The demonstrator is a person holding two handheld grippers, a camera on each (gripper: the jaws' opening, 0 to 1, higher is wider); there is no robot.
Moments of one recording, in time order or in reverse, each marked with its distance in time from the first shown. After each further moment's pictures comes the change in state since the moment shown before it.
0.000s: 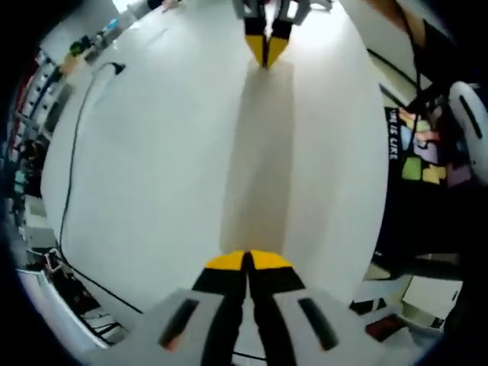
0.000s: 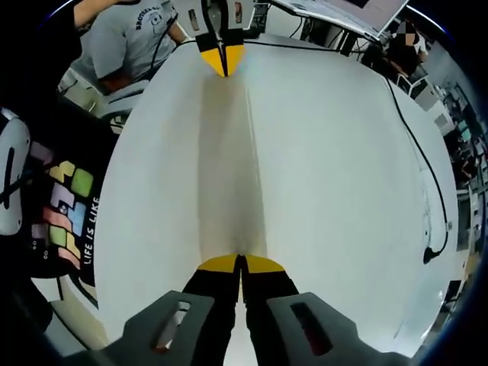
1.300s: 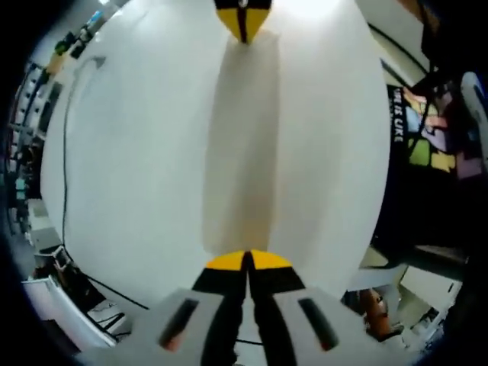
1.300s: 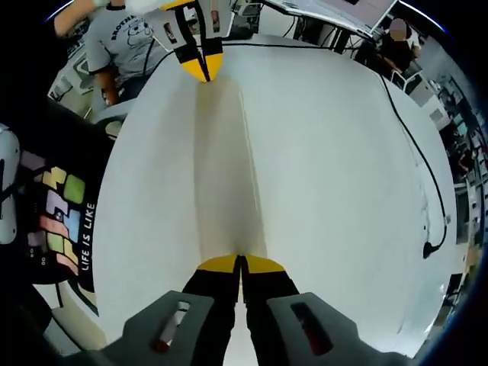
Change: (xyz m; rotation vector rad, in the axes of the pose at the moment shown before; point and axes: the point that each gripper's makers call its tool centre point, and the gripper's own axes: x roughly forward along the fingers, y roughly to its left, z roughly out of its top) left arm 0.006 -0.008 -0.001 0.028 0.108 0.017; right arm -0.001 0.001 -0.002 0.019 -0.069 -0.052
